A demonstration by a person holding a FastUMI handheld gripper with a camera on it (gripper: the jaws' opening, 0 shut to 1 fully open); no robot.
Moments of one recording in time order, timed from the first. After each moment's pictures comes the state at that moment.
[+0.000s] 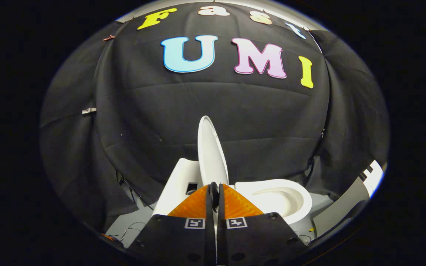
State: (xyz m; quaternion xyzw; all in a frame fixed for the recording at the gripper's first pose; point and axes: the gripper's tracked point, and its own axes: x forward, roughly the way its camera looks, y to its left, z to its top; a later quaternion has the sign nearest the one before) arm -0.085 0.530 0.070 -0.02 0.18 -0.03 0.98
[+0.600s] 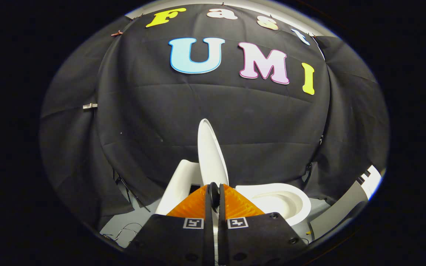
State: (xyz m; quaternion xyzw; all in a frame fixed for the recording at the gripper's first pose) arm -0.083 0.545 0.067 -0.03 0.16 -0.04 0.99
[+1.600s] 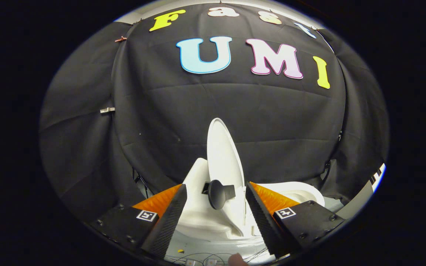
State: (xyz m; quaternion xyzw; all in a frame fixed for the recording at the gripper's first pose) arm -0.091 0.550 0.074 0.00 0.17 0.05 0.98
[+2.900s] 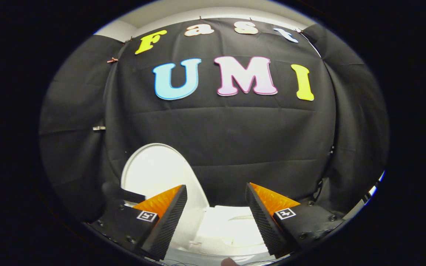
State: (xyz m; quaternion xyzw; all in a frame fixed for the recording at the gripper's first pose) arm -0.052 0.319 0.109 0.00 0.07 0.06 1.00
